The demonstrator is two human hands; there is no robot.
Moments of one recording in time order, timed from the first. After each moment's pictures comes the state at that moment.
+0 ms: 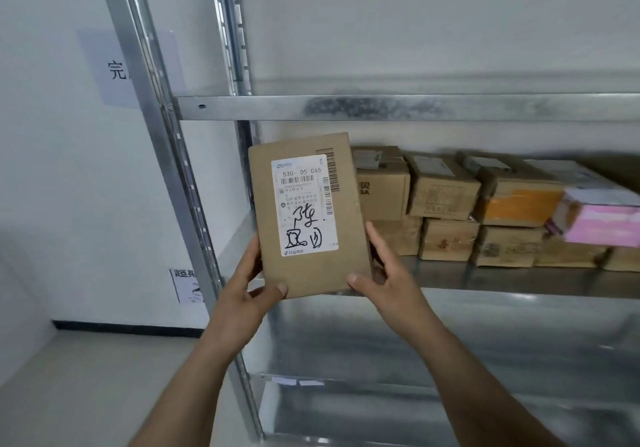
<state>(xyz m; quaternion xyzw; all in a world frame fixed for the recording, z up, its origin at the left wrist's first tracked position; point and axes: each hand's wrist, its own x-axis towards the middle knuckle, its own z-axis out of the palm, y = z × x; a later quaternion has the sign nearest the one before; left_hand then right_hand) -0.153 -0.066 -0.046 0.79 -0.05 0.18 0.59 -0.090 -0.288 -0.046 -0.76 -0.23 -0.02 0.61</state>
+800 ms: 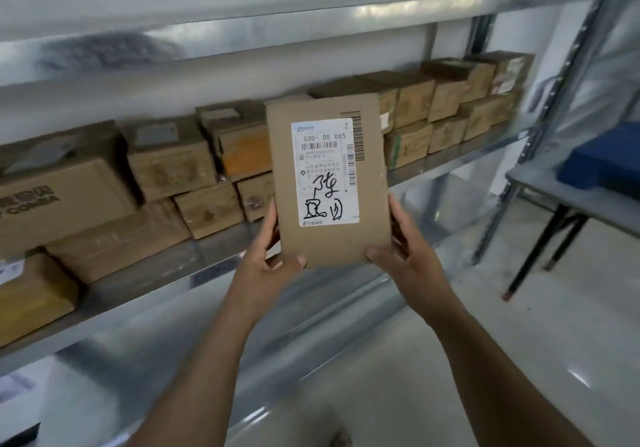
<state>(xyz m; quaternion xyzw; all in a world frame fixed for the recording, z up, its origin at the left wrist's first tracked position) -0.074 -0.431 -0.084 0.72 -0.26 -0.06 0.64 -0.166 -0.633 -0.079 -0.77 0.01 -0.23 0.59</state>
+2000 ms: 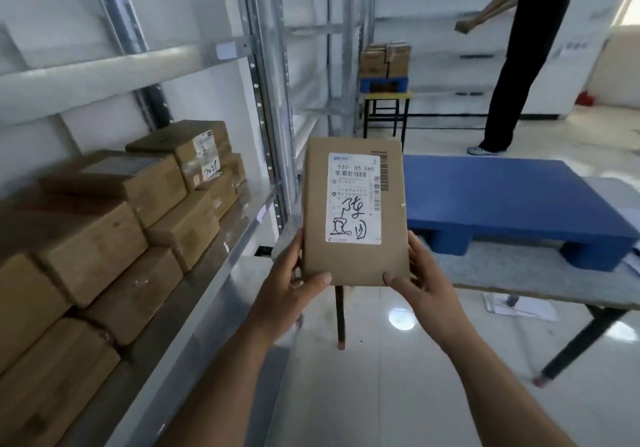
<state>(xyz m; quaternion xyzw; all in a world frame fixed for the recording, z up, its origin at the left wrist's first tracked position) 0.033 -1.082 -0.085 0.58 -0.55 -0.36 0.48 -0.183 -1.148 -0.110 -0.64 0.40 -0.44 0.49</state>
